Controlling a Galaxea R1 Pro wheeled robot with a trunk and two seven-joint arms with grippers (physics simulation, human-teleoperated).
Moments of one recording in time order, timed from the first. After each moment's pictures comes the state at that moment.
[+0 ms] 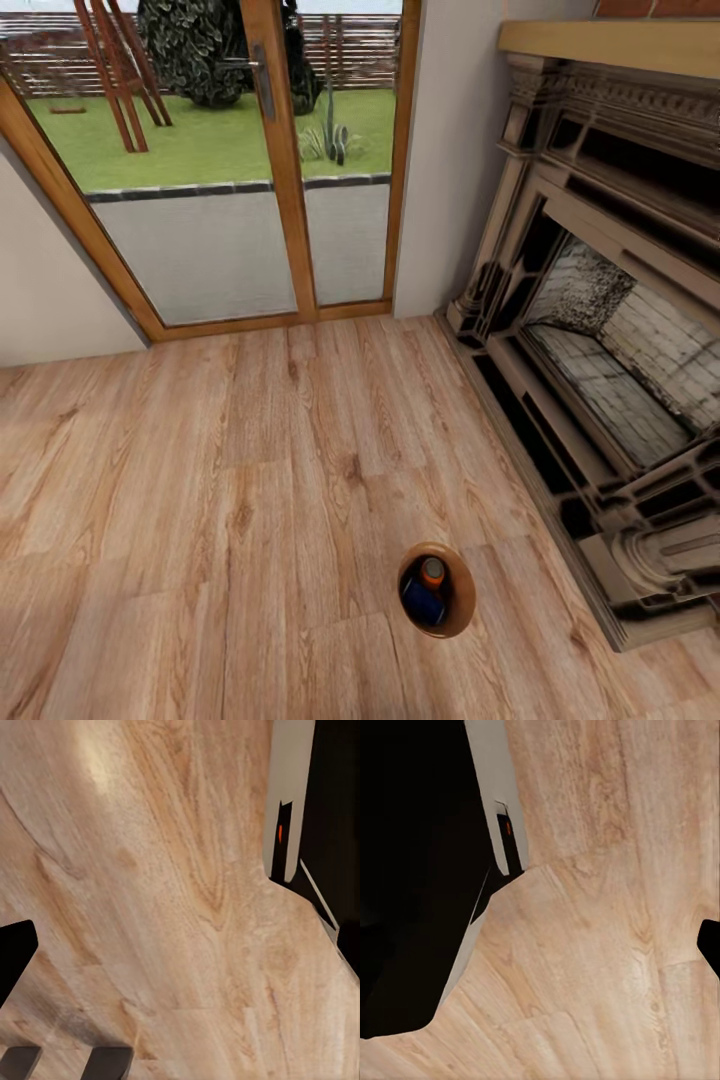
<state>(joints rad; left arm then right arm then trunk) -0.04 0.20 -0.26 -0.07 0.25 -0.21 -0.01 -0.05 -0.27 -0.53 0.01 0.32 -0.21 0.36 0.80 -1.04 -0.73</state>
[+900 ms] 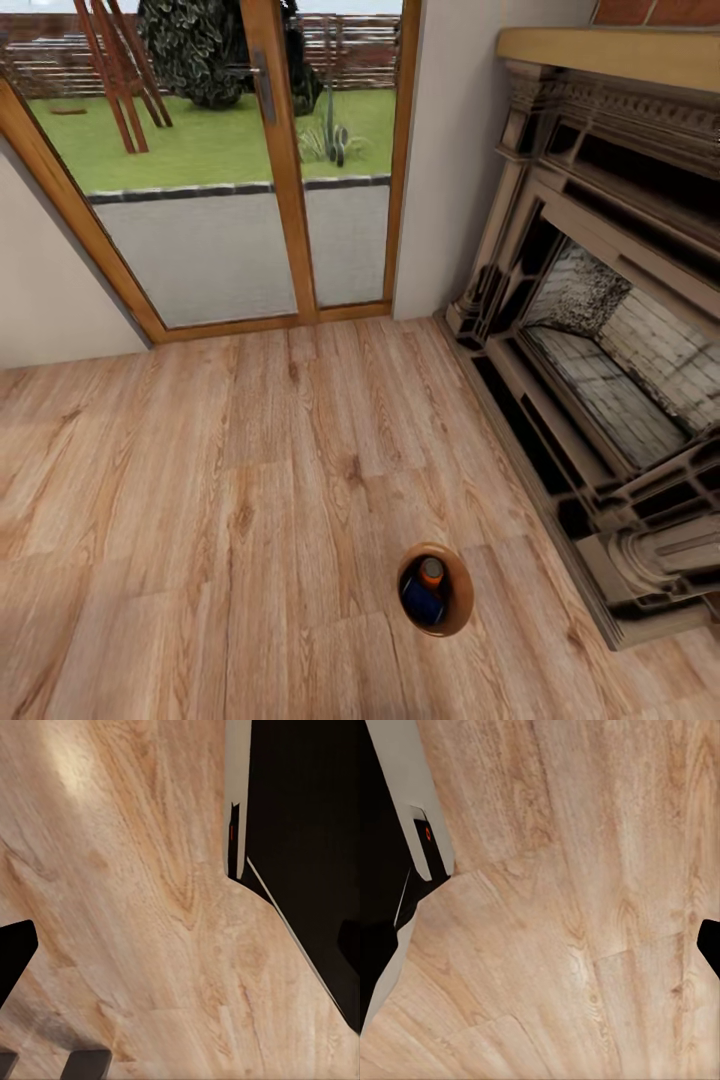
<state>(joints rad) -0.04 0.14 -0.26 -0.08 0.25 -0.22 0.00 -0.05 -0.25 -0.52 -0.02 0.32 -0.21 0.15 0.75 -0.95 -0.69</state>
